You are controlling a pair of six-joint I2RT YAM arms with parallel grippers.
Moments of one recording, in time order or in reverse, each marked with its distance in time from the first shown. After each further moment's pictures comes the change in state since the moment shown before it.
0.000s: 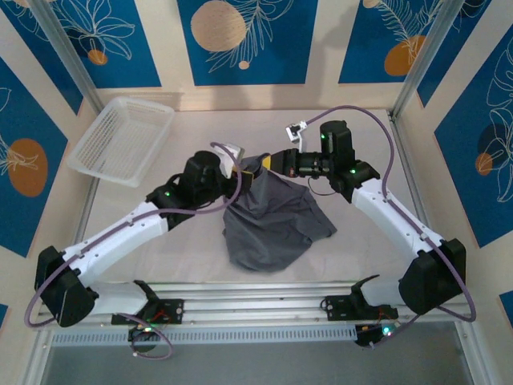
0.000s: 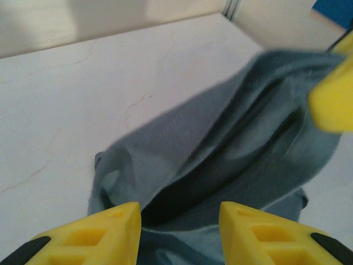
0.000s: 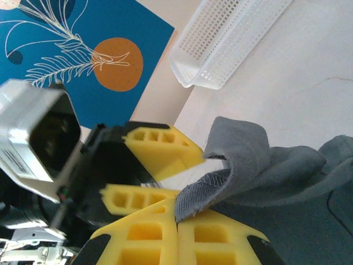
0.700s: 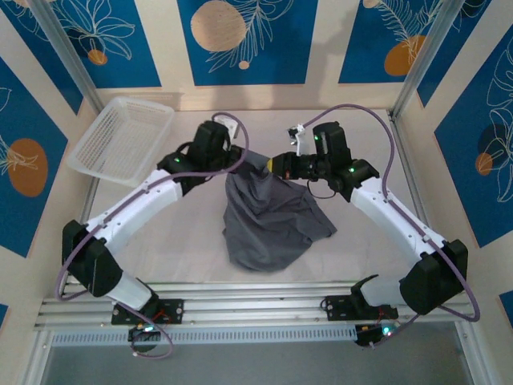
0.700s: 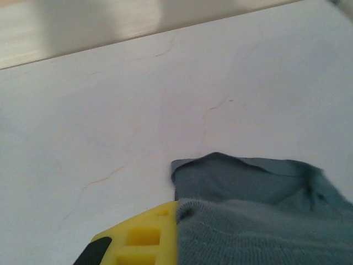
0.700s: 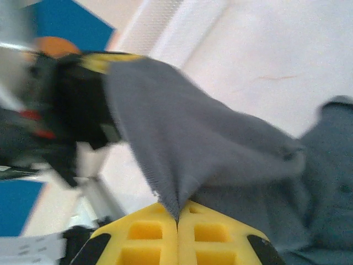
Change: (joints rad) left arm 0.137 0.237 0.339 -0.244 -0.041 0.007; right arm 0.042 0.000 0.057 -0.225 0.313 -0.157
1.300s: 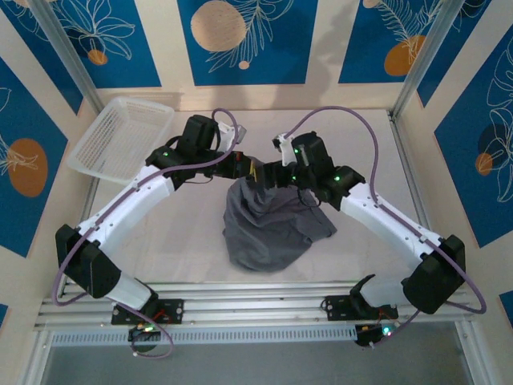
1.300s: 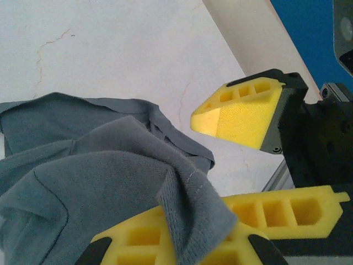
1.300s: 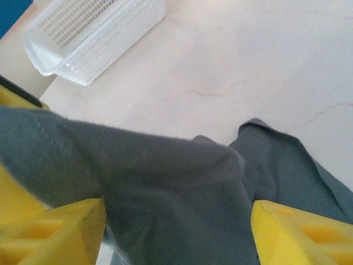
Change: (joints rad) left arm 0.046 -0.017 0.039 -0.121 0.573 -0.168; right arm 0.179 0.010 -0.013 0.023 0.399 -0.177
